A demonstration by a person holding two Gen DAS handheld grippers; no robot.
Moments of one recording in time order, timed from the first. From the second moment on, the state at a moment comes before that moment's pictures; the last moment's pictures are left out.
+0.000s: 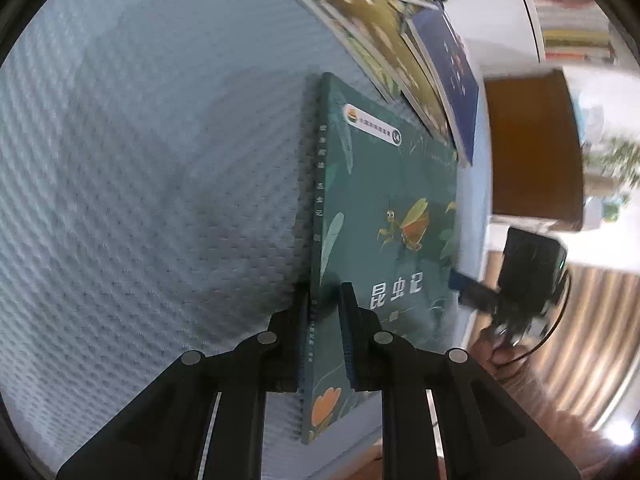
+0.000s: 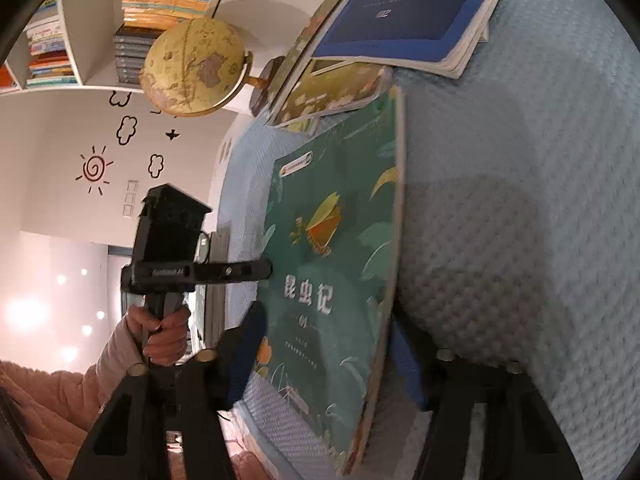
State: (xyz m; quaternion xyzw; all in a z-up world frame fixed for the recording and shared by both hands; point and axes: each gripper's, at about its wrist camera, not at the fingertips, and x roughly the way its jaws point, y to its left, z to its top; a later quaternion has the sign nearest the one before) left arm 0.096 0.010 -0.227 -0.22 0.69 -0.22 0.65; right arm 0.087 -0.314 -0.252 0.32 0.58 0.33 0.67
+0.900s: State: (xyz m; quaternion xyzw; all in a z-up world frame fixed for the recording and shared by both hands) left arm 0.065 0.014 -0.178 -0.21 0.64 -0.22 0.70; right arm 0.060 -0.315 -0.216 0.36 0.58 0.26 0.68
